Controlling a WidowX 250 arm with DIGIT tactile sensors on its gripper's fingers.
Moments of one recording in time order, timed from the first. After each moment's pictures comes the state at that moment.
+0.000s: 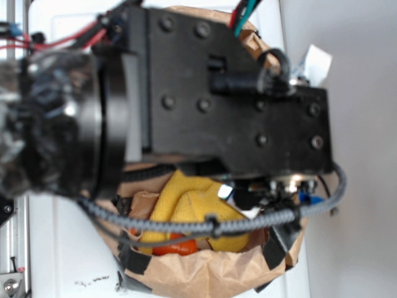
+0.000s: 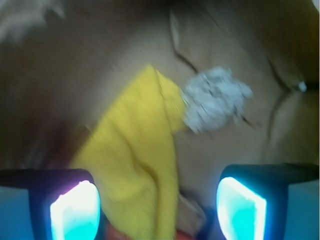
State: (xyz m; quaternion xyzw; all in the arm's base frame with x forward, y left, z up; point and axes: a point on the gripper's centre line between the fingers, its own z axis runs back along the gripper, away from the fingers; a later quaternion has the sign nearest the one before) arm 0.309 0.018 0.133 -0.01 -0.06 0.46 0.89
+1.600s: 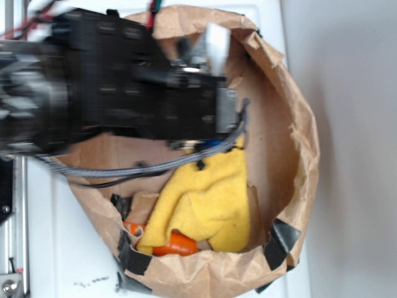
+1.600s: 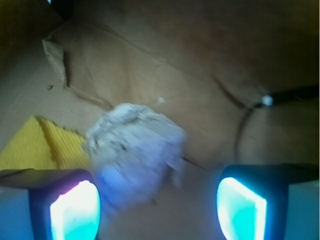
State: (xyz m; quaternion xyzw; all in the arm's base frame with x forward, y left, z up) arm 0.283 0.068 0.075 0.09 -0.10 0.53 0.84
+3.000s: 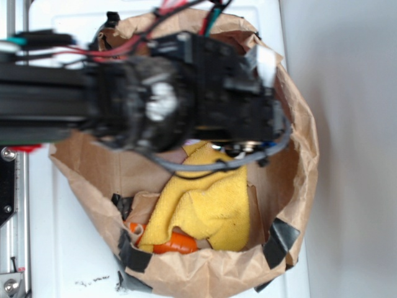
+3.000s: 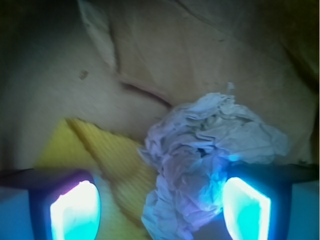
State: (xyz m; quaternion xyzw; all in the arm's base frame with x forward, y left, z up) arm 0.320 0.067 0.042 0.06 -0.08 0.58 0.81
